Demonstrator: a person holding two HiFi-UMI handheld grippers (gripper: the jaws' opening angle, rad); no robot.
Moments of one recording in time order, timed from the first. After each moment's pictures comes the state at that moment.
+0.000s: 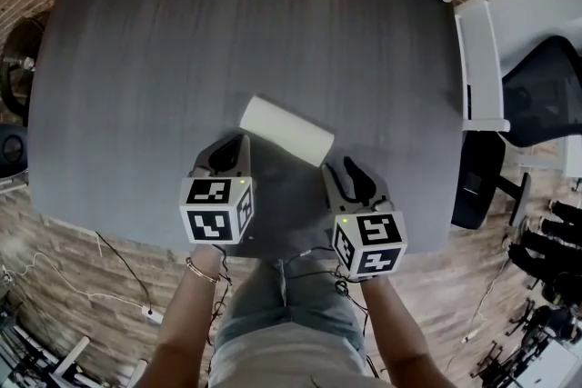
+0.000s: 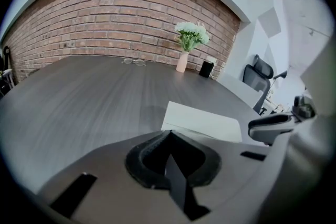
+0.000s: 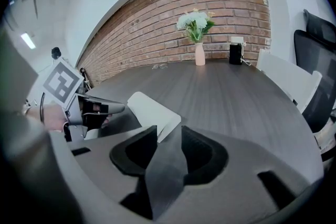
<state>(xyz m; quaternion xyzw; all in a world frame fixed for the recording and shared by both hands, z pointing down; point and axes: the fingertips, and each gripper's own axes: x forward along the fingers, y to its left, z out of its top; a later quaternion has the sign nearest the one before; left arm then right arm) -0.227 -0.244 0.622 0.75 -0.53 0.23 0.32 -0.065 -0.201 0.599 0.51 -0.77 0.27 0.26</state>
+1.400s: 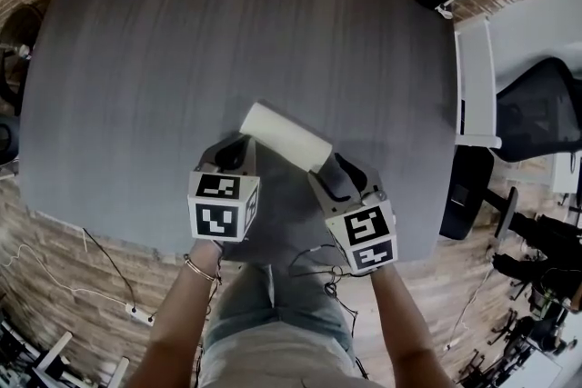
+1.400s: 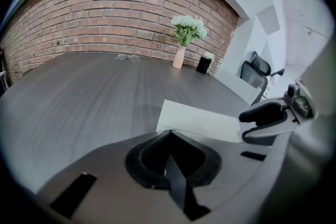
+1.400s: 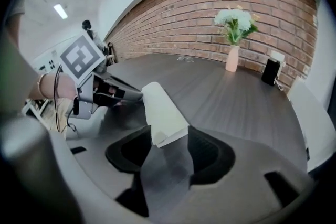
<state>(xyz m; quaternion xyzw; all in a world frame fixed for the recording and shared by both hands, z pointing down) -0.215 -0.250 0.631 0.76 -0.50 0.25 0.33 -0.091 -0.214 0.605 0.38 -0.83 0.18 0.36</state>
